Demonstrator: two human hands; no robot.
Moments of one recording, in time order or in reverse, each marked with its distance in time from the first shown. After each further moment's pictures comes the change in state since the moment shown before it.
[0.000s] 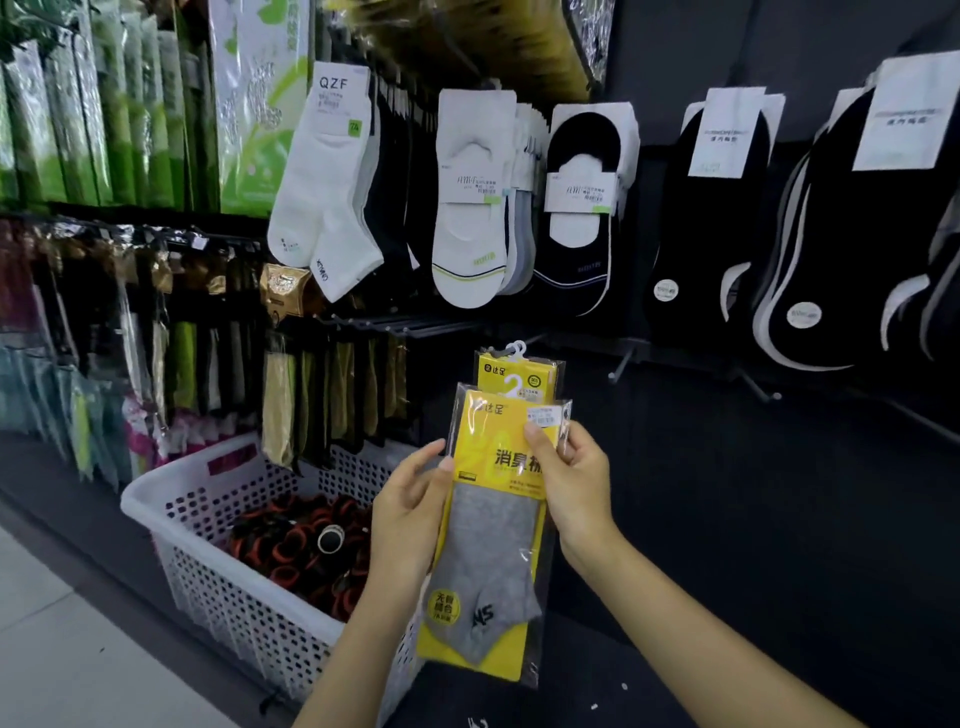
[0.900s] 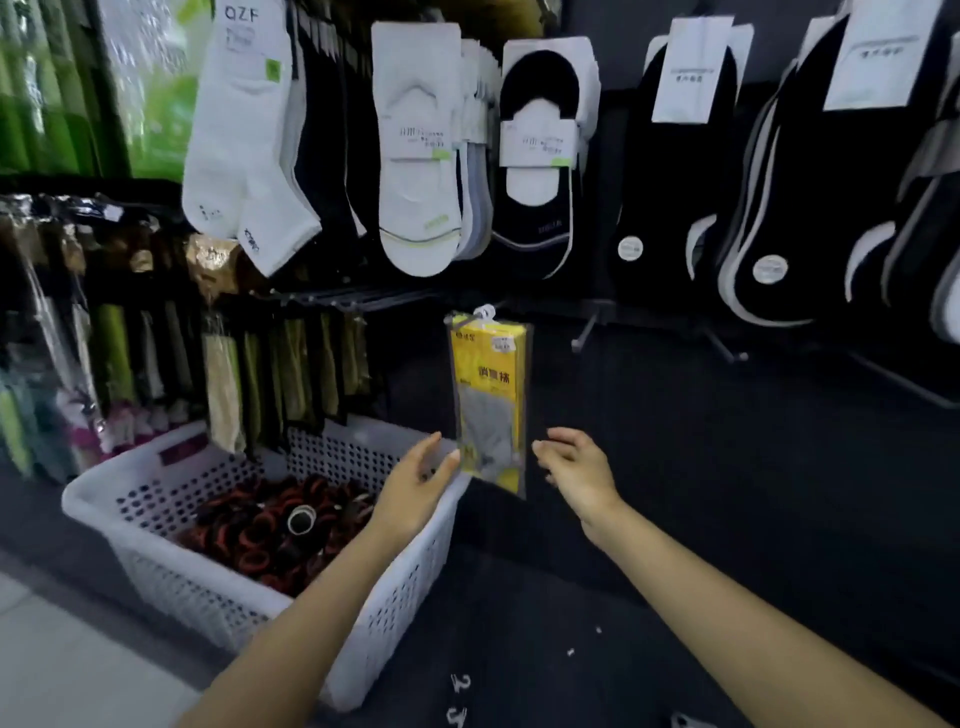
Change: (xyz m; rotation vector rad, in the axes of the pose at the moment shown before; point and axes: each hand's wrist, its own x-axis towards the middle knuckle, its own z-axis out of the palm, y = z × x) left_hand 0.058 -0.064 0.017 0.511 -0.312 -0.108; right_hand 0.030 0.035 -0.063 -0.448 0.092 0.307
